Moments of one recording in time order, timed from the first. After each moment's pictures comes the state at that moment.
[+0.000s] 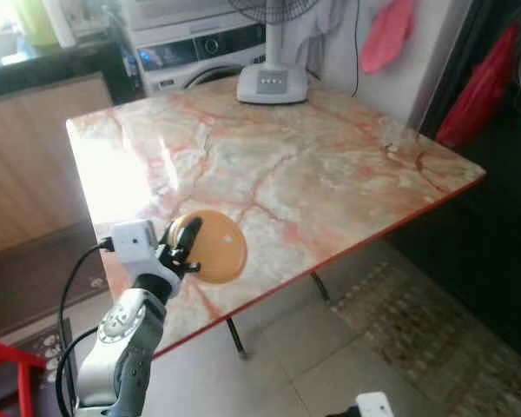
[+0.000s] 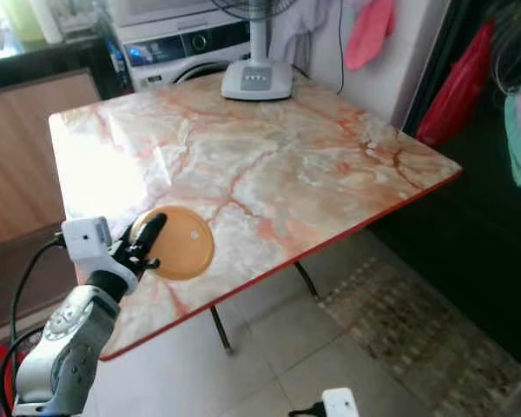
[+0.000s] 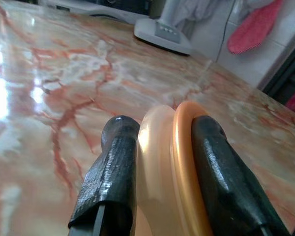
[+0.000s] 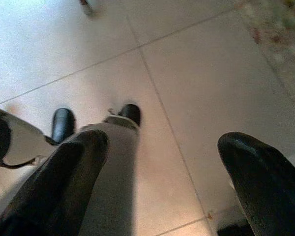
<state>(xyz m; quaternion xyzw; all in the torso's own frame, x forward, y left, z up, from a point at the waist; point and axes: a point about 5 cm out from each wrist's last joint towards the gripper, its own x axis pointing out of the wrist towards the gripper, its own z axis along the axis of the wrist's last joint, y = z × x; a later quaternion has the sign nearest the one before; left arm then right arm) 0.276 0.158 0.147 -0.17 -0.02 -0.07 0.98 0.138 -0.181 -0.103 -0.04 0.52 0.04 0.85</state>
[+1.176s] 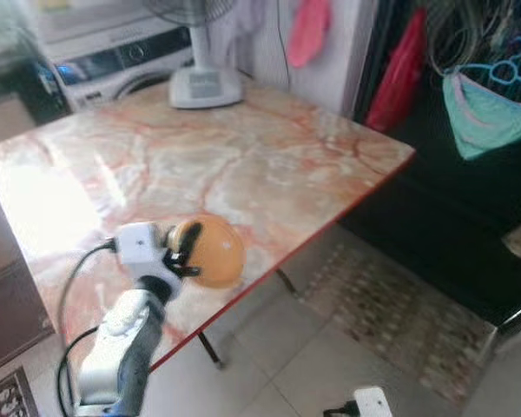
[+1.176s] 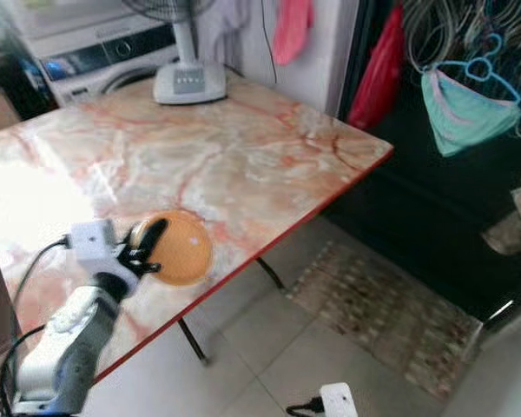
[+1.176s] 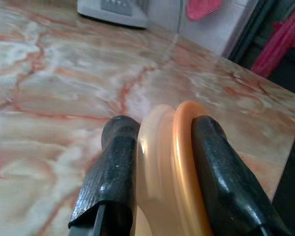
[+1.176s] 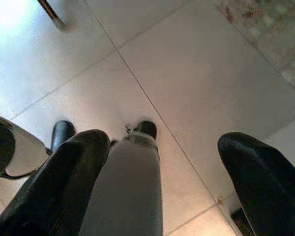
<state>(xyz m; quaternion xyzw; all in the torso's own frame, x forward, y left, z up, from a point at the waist) 0.278 0.162 0.140 -0.13 0.00 -0.06 0.99 0.146 -0.179 -0.101 -0.04 0.51 0.04 0.86</state>
